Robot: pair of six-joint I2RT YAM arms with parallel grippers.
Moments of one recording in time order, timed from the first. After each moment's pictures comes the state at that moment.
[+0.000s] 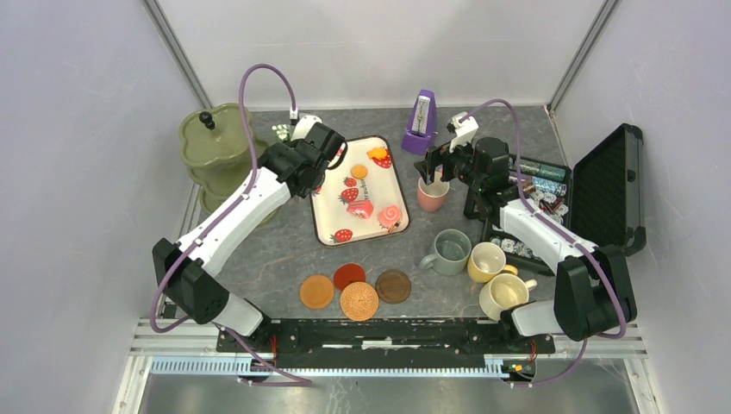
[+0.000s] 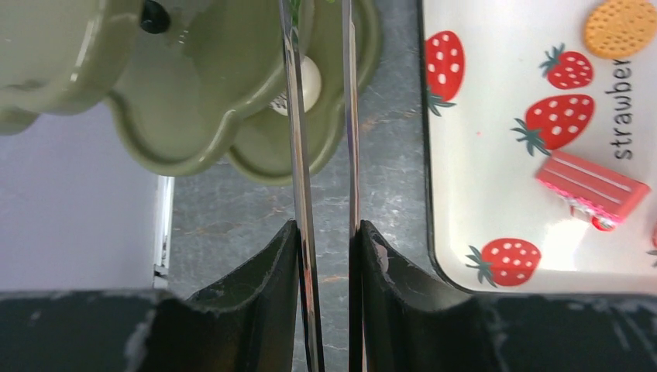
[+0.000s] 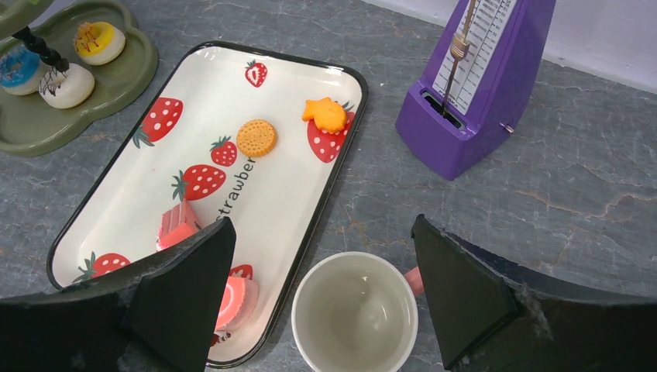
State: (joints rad) left arm -0.63 1.50 1.51 -1.07 -0.76 -0.43; right arm 0.31 1.38 0.87 0.27 -0.28 0.03
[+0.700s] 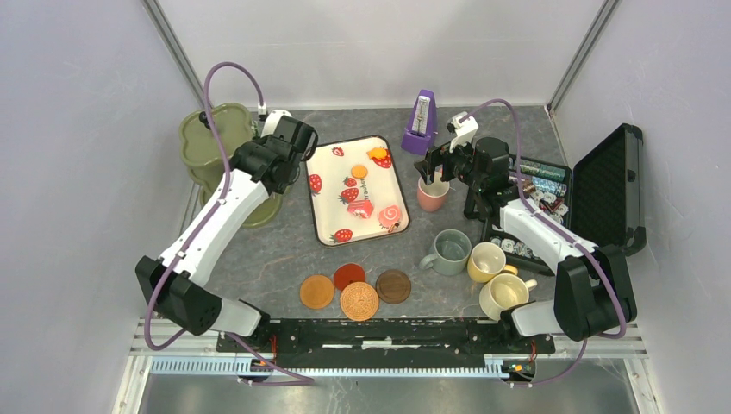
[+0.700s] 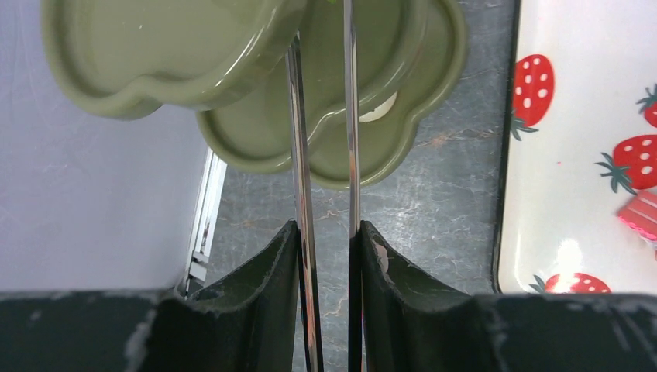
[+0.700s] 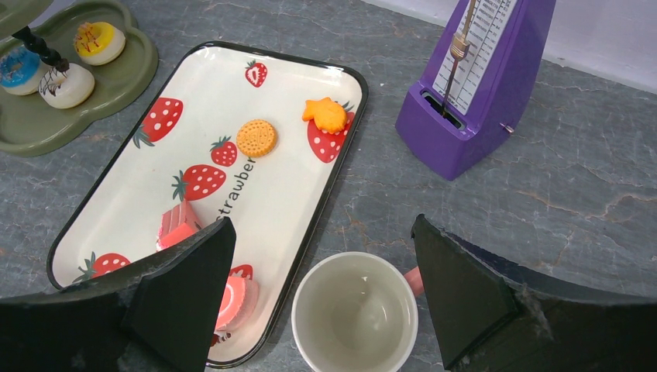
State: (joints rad) left arm -0.48 1.43 1.49 -1.07 -0.78 -0.35; right arm 0.31 1.38 0.87 0.27 -0.28 0.03
